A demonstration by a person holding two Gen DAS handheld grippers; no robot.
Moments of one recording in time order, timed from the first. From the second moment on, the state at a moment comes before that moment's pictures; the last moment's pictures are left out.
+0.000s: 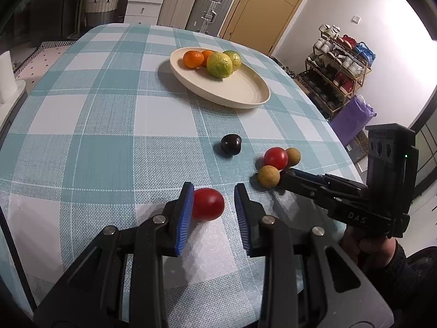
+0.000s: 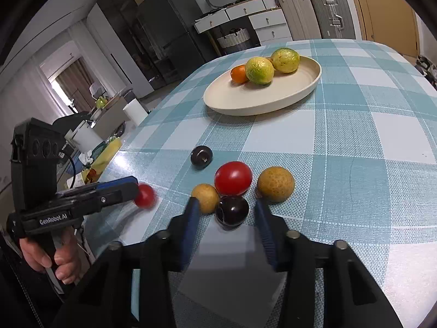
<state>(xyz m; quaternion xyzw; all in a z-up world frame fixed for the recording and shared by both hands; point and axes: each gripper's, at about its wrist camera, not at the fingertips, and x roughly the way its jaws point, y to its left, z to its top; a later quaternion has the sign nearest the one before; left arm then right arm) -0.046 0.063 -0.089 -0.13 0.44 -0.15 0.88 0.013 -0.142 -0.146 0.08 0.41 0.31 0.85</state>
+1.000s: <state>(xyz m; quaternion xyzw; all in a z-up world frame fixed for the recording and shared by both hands) -0.039 0.056 -0.104 -0.12 0.45 -0.13 0.87 -0.005 -0.158 -0.120 0.09 0.36 0.33 0.87</state>
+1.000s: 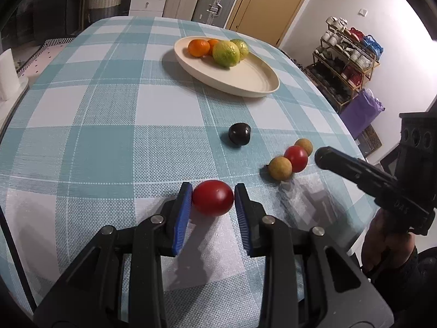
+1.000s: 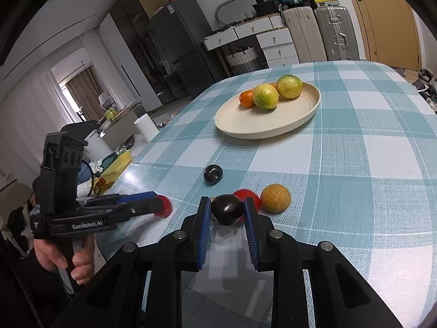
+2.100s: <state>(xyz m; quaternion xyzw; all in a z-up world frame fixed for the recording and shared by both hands) 0.096 0.077 -0.057 -0.19 0.43 -0.17 0.87 0.105 -0.139 -0.072 0.12 0.34 0.36 0.86</state>
